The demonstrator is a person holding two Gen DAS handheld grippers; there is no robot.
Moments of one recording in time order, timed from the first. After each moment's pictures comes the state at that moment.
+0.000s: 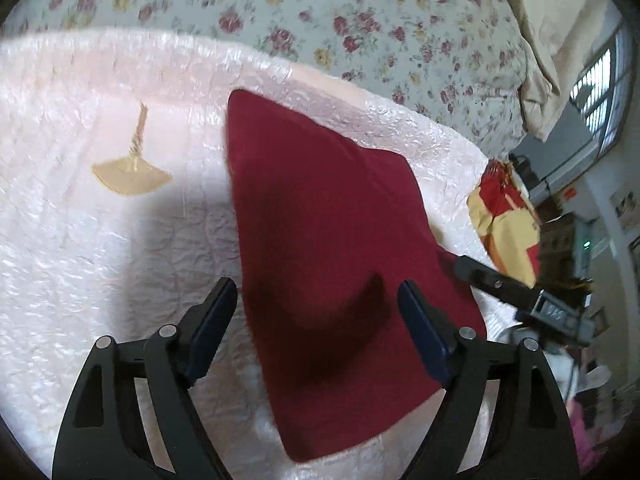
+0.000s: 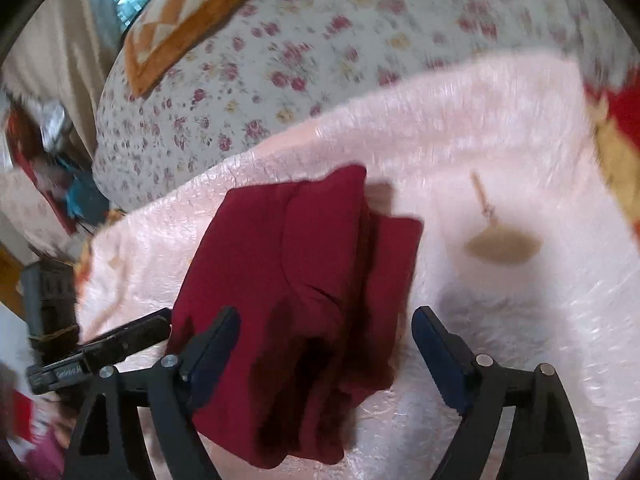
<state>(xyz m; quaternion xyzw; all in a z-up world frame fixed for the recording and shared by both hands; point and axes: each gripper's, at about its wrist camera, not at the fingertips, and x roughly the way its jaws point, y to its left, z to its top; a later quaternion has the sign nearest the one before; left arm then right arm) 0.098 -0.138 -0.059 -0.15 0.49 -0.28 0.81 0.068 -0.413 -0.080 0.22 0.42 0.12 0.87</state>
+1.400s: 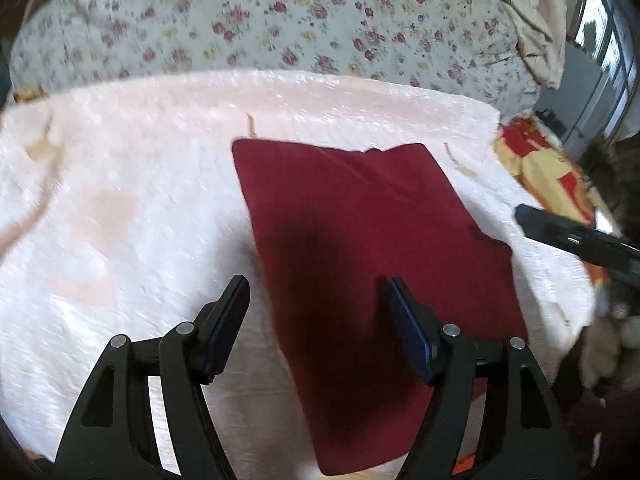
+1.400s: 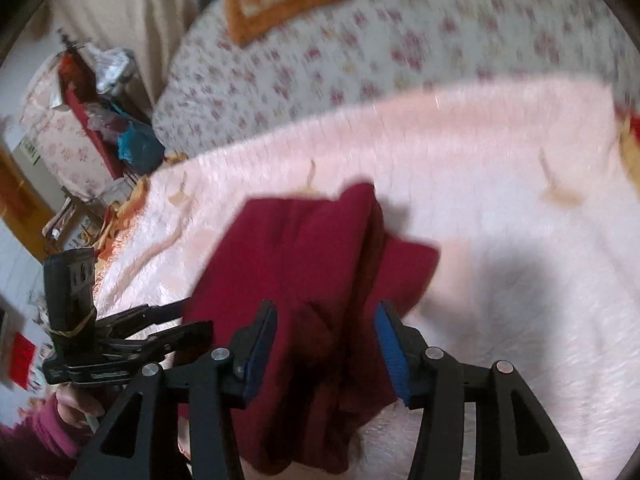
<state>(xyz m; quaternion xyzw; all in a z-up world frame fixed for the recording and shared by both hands) -0.047 -0.065 -0.027 0.00 0.43 -0.18 0.88 -0.052 -0.290 -0.024 0.13 0.38 0.18 0.90</state>
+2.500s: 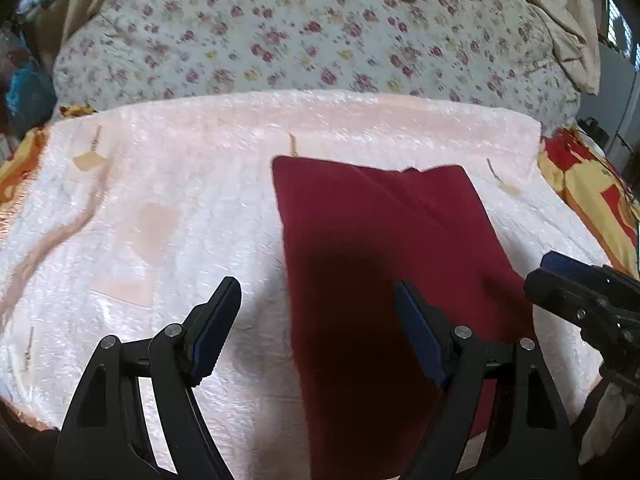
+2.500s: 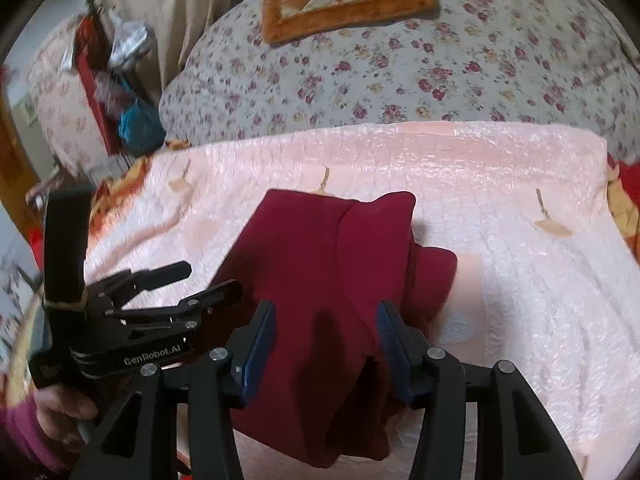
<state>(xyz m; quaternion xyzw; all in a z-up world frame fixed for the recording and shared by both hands) -0.055 -0.078 -0.020 0.02 0.40 -0.08 0.91 -0.076 -0.250 -0.026 0.10 0.37 0.13 0.91</state>
